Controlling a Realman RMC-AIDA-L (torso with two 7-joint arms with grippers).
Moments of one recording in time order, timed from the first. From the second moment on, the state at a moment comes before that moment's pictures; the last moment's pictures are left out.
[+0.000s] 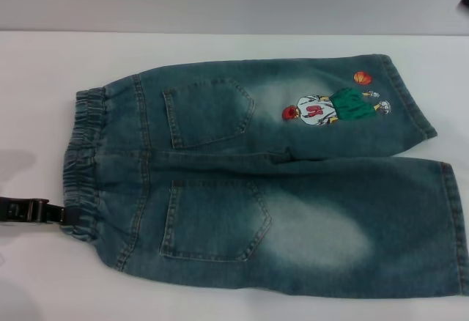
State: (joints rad) left arm -0.58 -1.96 0.32 0.68 2.69 1.62 -2.09; right arm 0.44 1.97 -0.59 -0.55 -1.42 -1.82 1.45
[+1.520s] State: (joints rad) left arm -0.59 -1.97 0.32 0.66 2.65 1.58 -2.10; right arm 0.56 1.87 -0.39 -0.79 -2.85 -2.04 1.59
